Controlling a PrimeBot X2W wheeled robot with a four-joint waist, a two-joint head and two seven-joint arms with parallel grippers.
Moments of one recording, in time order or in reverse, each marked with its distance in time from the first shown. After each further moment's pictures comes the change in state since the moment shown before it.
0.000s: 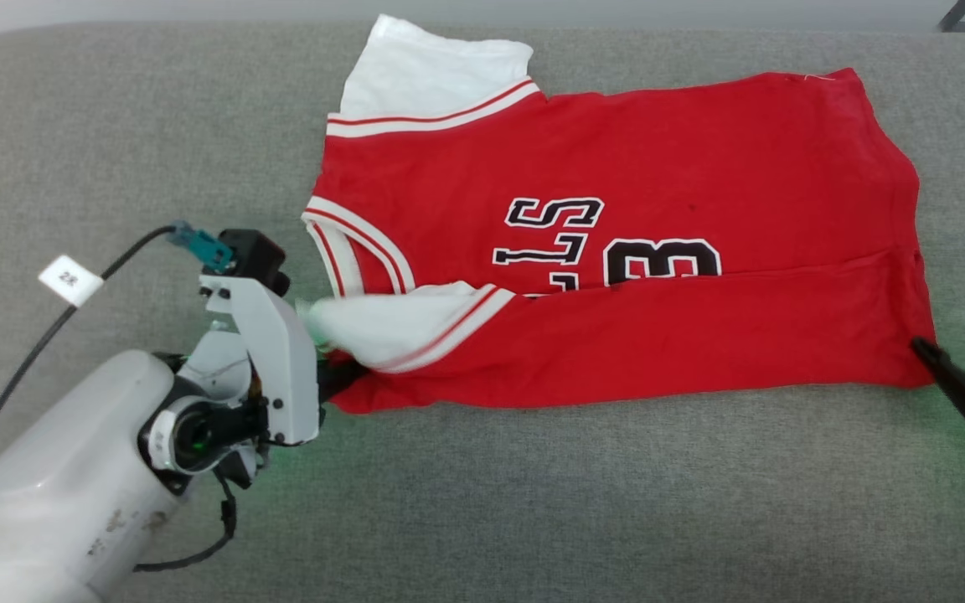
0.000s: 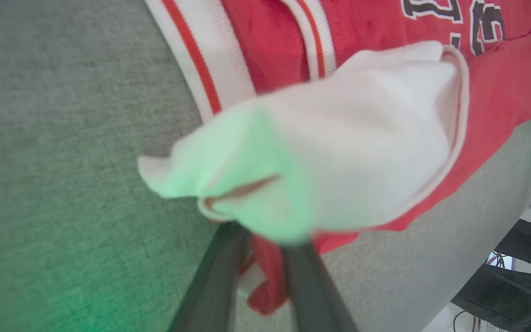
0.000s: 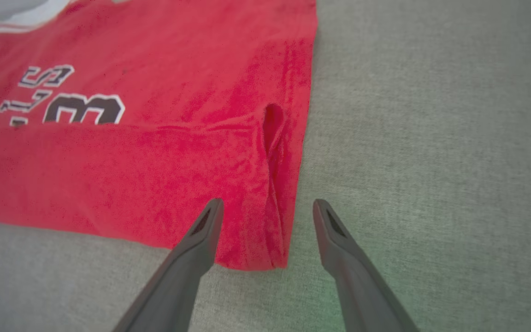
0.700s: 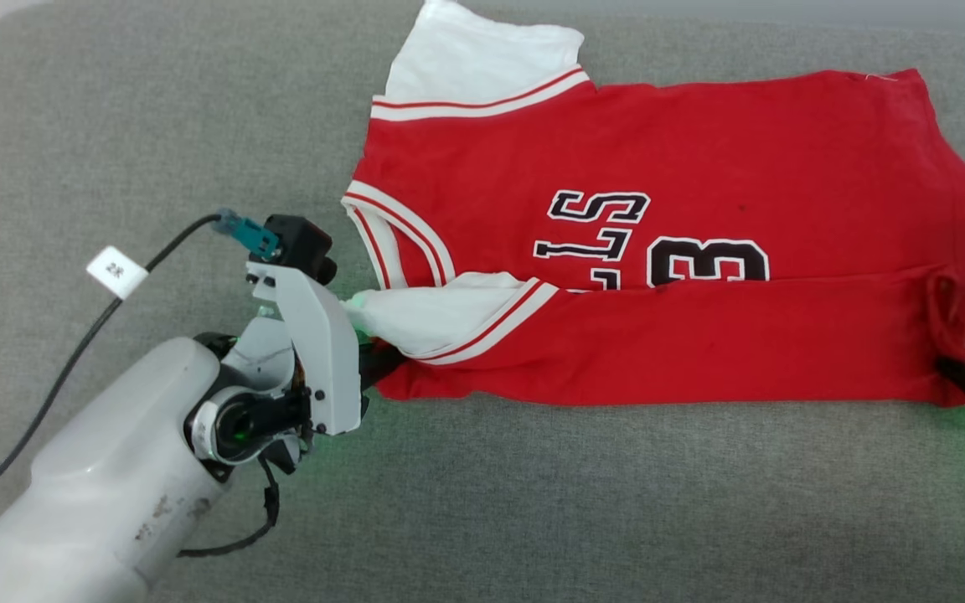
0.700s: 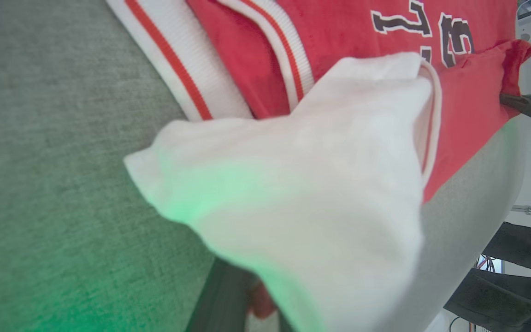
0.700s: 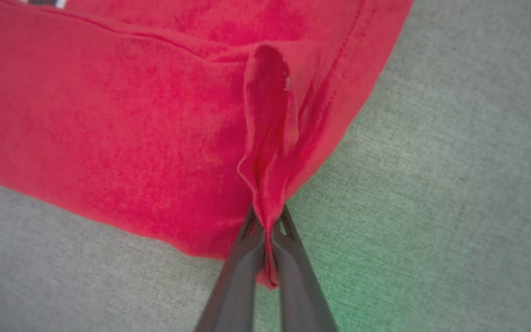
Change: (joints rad) left arm -0.038 -0.083 -0.012 0.053 0.019 -0.063 -0.047; right arm -0.123 -0.088 0.153 0.057 -0.079 0.000 0.245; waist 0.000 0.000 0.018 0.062
